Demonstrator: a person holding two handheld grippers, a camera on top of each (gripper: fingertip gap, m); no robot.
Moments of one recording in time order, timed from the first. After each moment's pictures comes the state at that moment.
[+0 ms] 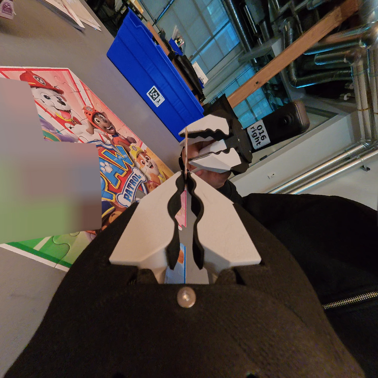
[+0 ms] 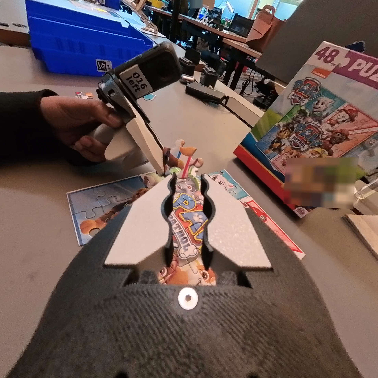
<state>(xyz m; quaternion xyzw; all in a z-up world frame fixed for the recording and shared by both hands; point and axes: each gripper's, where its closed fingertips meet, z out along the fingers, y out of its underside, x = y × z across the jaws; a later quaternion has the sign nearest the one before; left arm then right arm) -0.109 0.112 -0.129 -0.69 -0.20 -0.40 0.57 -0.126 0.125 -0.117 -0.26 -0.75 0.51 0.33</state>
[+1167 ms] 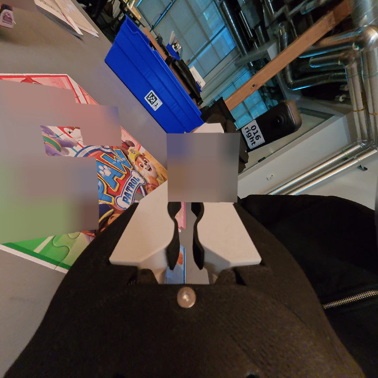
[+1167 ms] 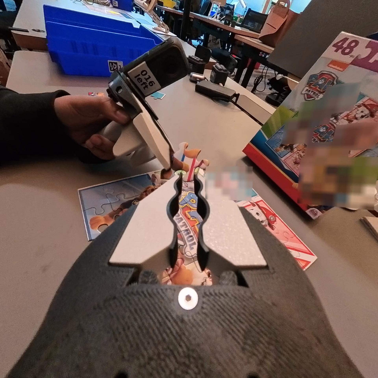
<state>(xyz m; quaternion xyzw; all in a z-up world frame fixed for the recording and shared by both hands) -0.110 0.111 -0.125 -0.68 -0.20 -0.40 0.58 -0.122 0.121 -0.121 -0.25 -0.76 0.52 0.30</state>
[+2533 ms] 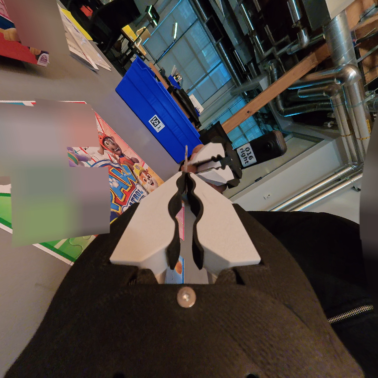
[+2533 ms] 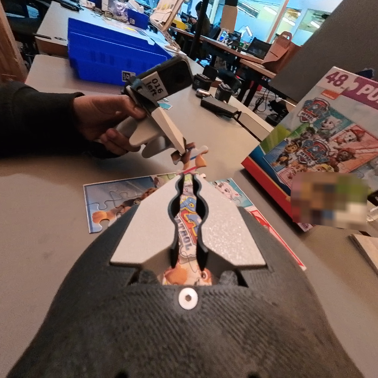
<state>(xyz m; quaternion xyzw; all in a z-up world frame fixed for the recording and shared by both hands) -0.129 0.103 -0.113 -0.64 -0.23 -0.39 0.62 -0.112 0.125 -0.111 -0.21 -0.75 0.53 0.32</state>
